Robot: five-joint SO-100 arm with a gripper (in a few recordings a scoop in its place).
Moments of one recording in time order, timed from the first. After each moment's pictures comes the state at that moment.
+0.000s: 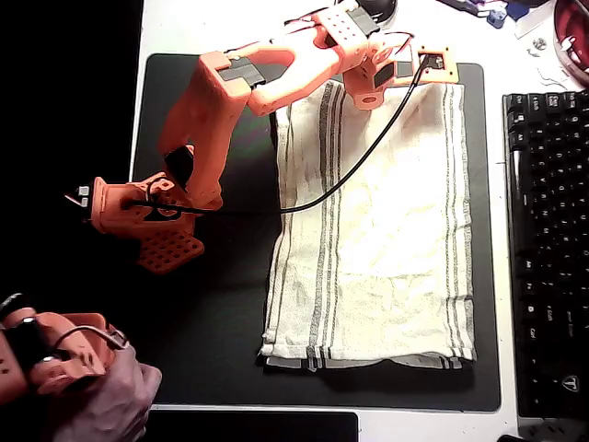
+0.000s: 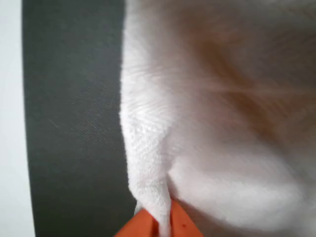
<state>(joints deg) -36.7 62.8 81.5 63.2 -58.6</state>
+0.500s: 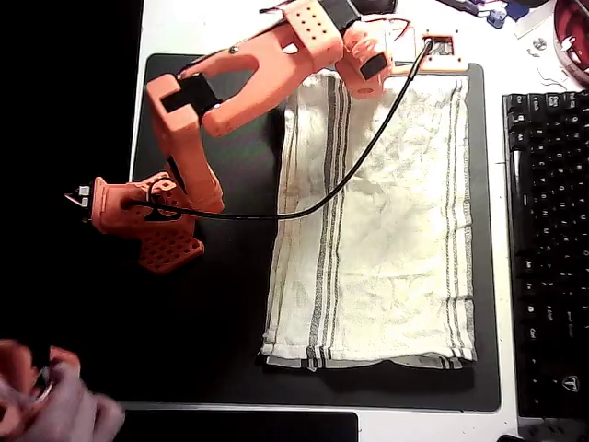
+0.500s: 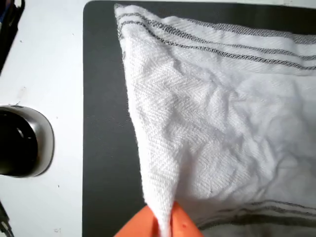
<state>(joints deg) -30.6 88.5 80.0 77.9 -60.5</state>
